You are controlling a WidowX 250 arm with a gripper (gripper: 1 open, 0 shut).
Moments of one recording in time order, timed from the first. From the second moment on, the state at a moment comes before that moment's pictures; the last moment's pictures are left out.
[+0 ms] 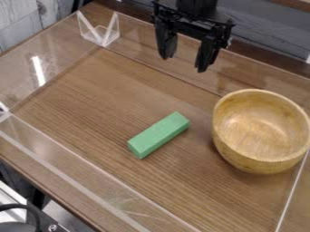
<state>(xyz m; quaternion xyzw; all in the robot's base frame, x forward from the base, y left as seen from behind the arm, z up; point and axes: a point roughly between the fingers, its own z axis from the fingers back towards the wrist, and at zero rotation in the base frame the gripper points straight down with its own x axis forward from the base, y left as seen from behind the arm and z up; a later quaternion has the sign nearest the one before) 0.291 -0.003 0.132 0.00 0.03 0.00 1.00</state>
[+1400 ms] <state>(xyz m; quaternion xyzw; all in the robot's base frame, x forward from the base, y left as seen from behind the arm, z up) 0.227 -0.001 0.045 -0.01 -0.01 -0.11 0.99</state>
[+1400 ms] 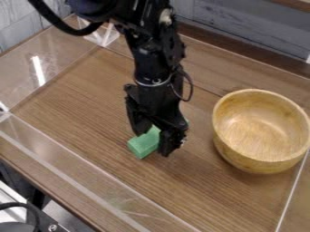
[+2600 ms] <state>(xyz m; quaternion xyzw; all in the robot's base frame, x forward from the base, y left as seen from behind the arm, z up) 0.241 0.002 0.028 -0.02 -0.04 -0.12 0.99</state>
